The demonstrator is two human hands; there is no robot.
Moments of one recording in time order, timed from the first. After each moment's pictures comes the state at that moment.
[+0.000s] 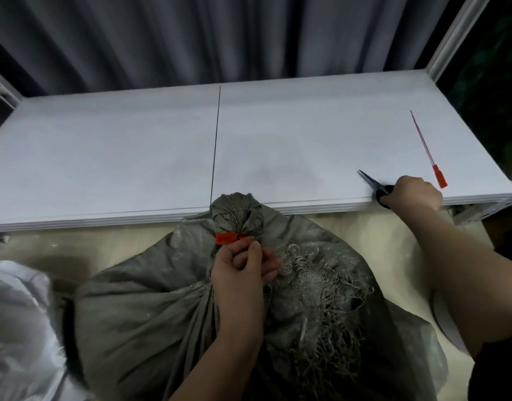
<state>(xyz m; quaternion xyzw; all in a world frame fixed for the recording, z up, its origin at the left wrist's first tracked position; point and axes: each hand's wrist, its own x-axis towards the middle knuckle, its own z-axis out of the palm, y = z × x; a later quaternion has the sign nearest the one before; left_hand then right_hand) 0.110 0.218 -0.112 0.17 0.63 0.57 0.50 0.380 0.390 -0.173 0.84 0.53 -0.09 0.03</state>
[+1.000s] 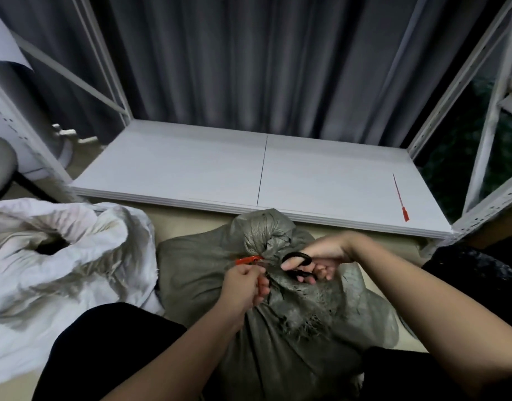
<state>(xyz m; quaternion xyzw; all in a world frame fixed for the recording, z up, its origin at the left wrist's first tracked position) 0.028 0.035 -0.014 0.20 0.65 0.42 0.60 0.177 0.149 0.024 0.44 0.63 -0.57 0.31</state>
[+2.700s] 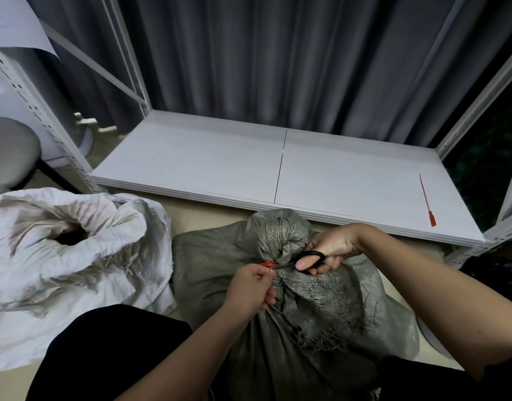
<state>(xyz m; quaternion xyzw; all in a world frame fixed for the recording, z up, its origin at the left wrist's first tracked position) 0.004 0.036 -0.030 0.33 0.68 0.36 0.55 0.155 0.185 -0.001 0.40 0.66 -0.56 0.30</state>
